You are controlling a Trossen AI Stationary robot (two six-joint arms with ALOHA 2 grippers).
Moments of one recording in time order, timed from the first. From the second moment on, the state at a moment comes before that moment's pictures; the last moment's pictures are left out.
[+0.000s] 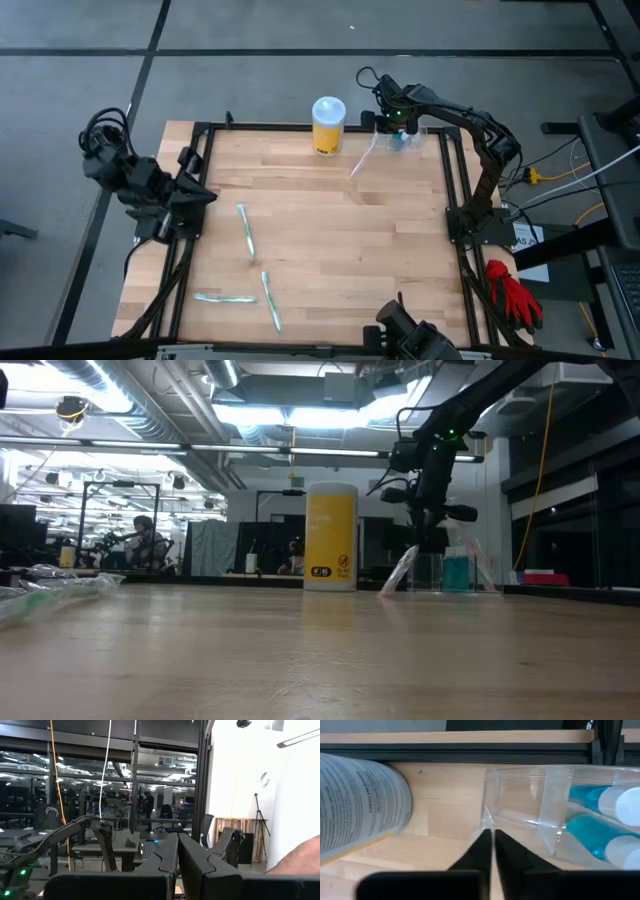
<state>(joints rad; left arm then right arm) -0.73 0.69 1.00 0.06 -0.59 0.11 -0.80 1.83 1.44 -0.87 -0.04 0.72</state>
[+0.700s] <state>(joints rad) -0.73 0.69 1.00 0.06 -0.61 0.12 -0.61 1.53 1.44 -0.87 0.13 0.70</state>
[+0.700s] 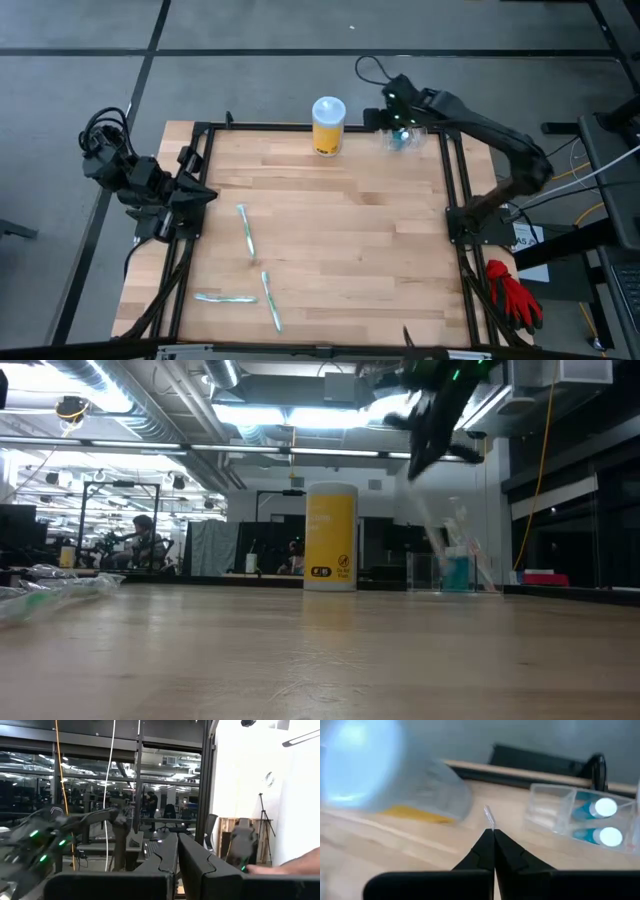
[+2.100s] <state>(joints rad) -0.73 0.79 1.00 0.28 -0.82 0.15 -0.68 1.00 1.09 -0.71 0.60 0.55</state>
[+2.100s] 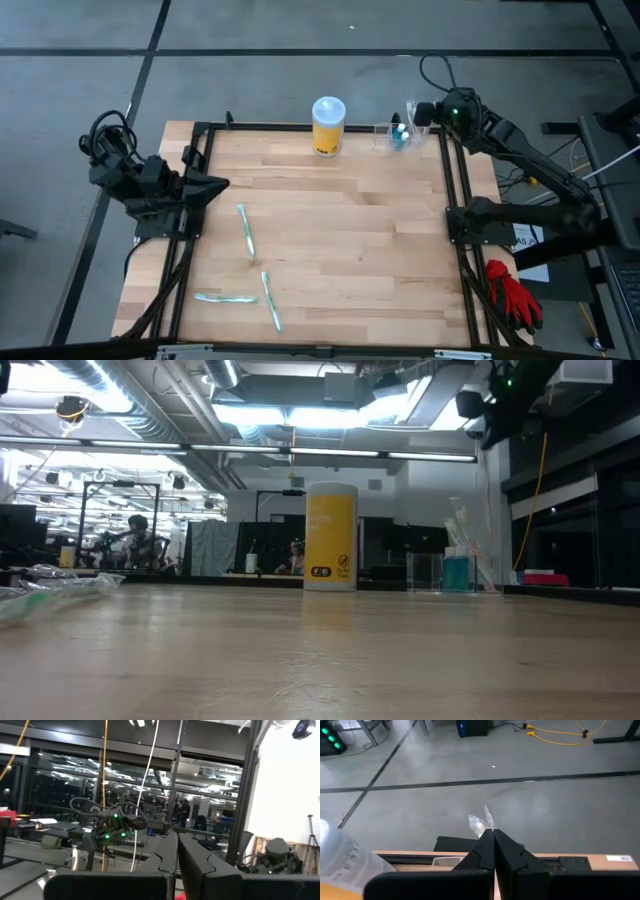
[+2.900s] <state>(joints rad) -0.73 0.87 1.00 0.41 -0.90 0.14 -0.90 0.99 0.68 -0.28 0.35 0.49</state>
